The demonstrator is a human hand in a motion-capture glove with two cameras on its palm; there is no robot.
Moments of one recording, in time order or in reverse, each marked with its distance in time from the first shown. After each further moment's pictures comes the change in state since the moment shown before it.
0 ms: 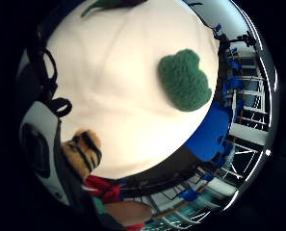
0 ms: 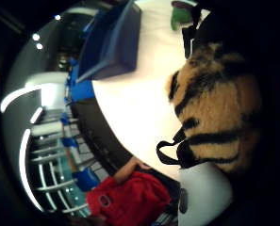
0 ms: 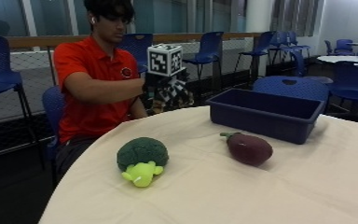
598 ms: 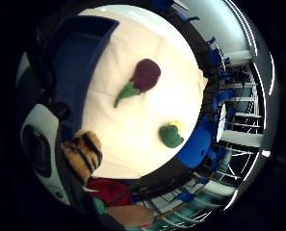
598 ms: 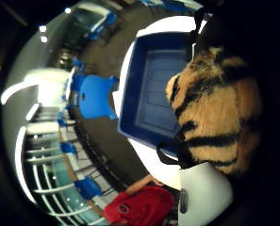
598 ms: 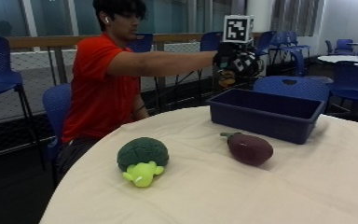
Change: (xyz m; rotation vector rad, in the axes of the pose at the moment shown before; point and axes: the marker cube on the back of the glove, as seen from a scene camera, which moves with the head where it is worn) arm -0.150 -0.181 -0.108 0.064 0.011 -0.071
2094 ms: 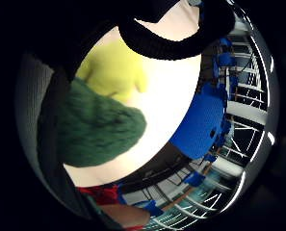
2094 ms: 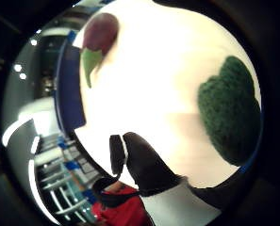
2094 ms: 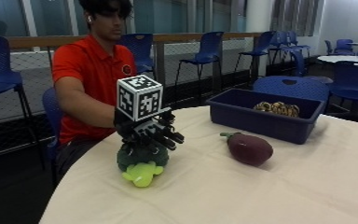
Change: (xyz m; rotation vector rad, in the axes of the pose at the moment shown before) arm 0.344 0.167 0.135 -0.146 0.044 0.369
